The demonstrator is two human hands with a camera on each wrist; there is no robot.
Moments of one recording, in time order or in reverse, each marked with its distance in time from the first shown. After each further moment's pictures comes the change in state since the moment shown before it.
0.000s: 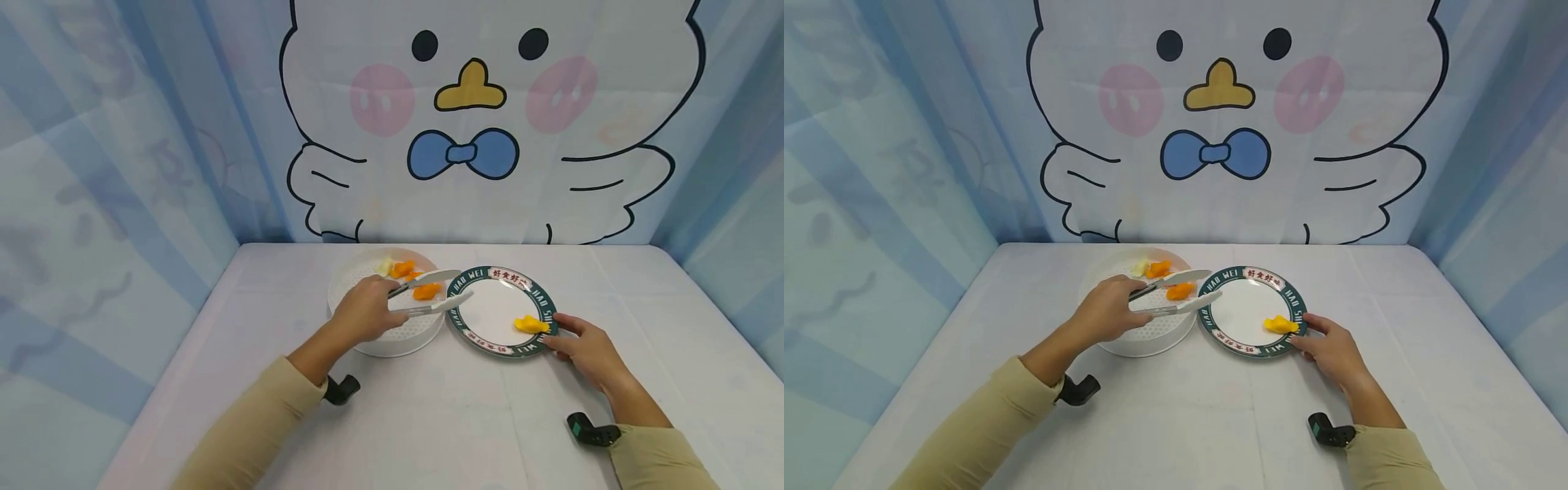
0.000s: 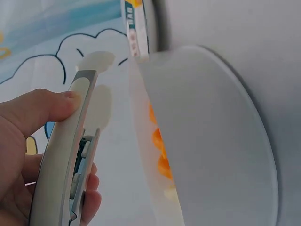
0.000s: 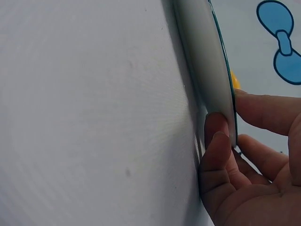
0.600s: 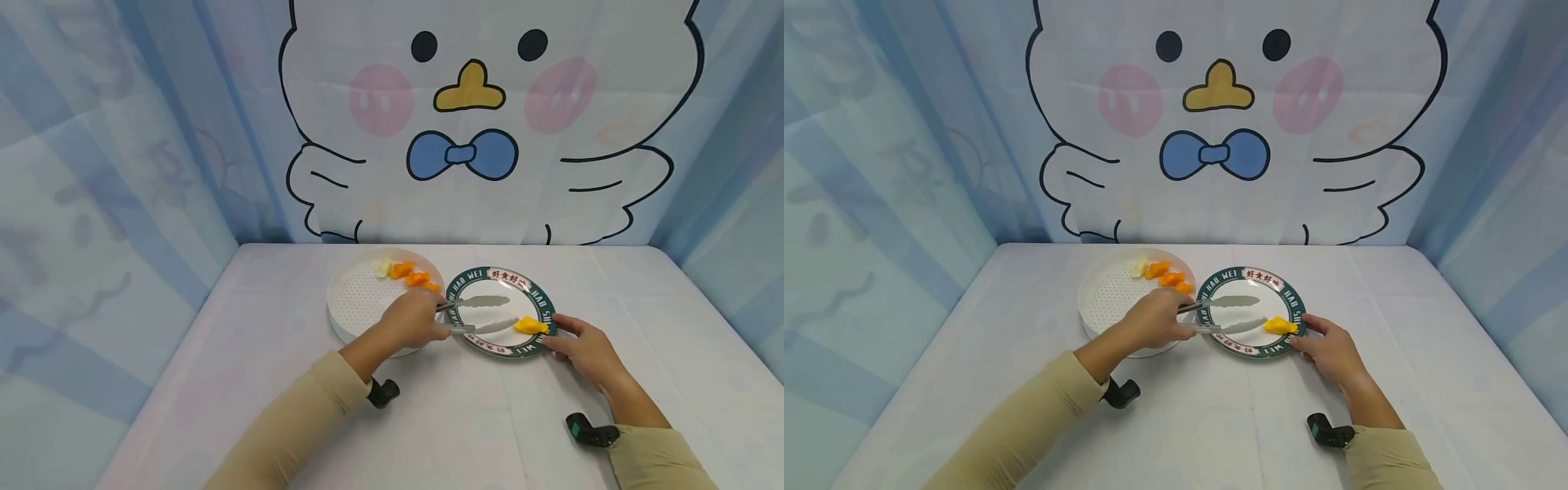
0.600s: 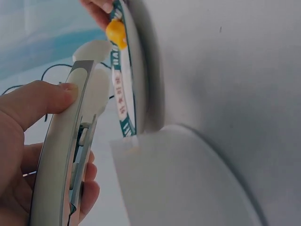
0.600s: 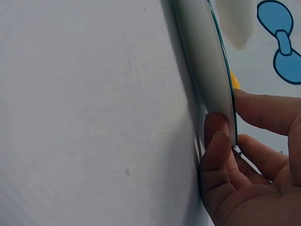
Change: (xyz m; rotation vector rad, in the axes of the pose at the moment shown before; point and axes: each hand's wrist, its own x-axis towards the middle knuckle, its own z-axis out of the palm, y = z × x) left_hand 0.026 0.044 0.038 -0.021 -0.127 0.145; right_hand 0.000 -0.001 -0.002 -0.007 -0.009 -0.003
